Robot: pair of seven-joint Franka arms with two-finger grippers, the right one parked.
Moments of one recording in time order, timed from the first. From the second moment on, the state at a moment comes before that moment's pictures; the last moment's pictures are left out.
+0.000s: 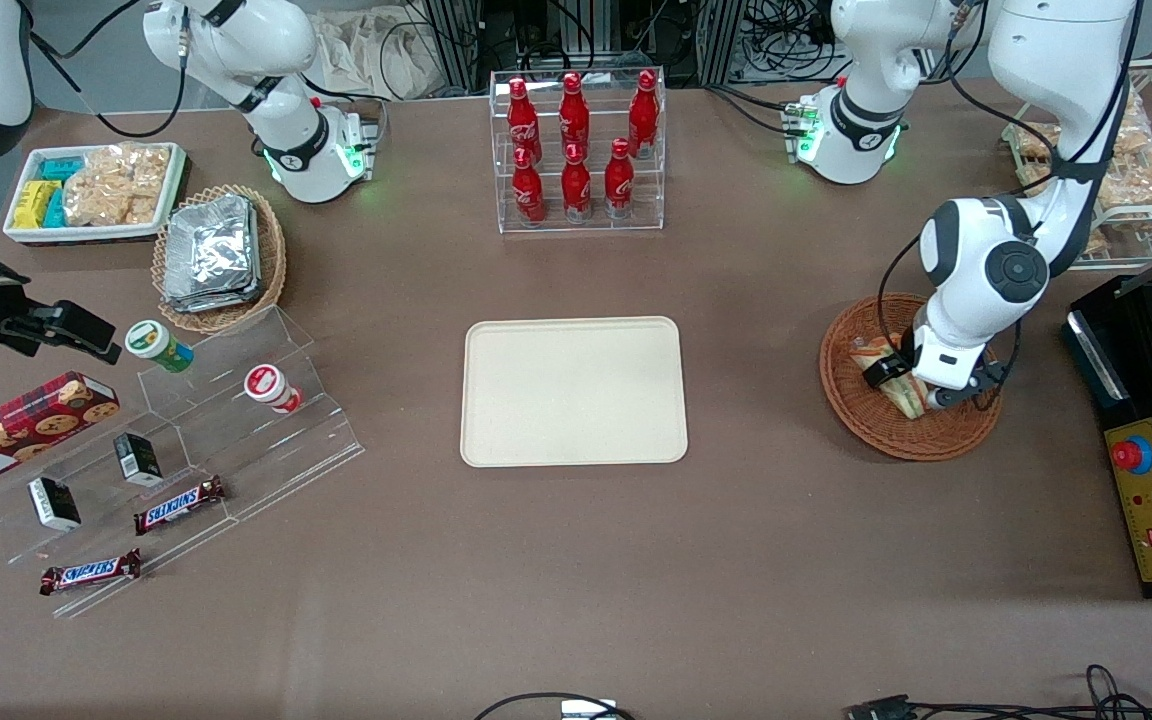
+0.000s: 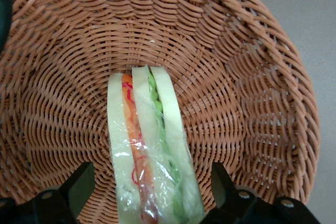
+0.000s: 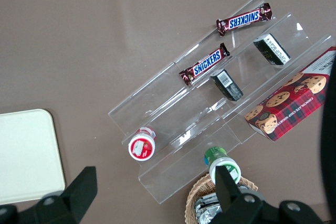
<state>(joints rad) -0.10 0.20 0.06 -2.44 0.02 2.62 -0.47</state>
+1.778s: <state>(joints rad) -0.14 0.02 -0.05 -1.60 0.02 1.47 -0.43</state>
